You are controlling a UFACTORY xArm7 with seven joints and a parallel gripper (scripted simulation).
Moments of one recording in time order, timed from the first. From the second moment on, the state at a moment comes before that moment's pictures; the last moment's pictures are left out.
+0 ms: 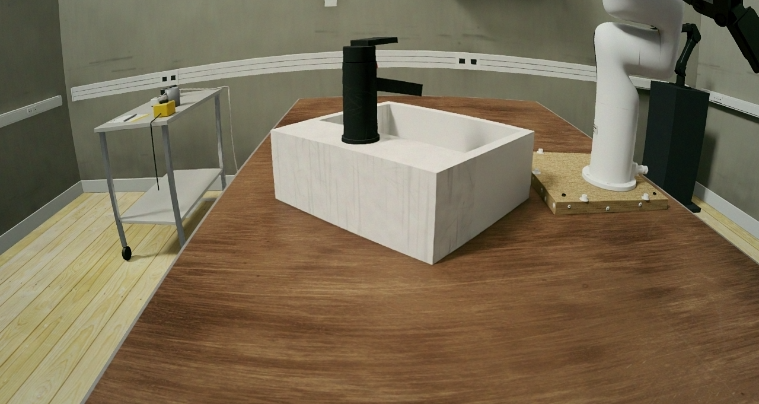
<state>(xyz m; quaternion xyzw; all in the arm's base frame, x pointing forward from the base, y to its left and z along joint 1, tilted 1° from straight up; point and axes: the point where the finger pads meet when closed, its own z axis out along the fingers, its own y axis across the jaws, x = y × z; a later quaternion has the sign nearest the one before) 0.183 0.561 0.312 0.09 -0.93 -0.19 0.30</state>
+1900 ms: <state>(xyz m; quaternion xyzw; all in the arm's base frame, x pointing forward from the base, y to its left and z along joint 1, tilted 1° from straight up) 0.450 0.042 0.326 0.48 -0.88 -0.01 0.00</state>
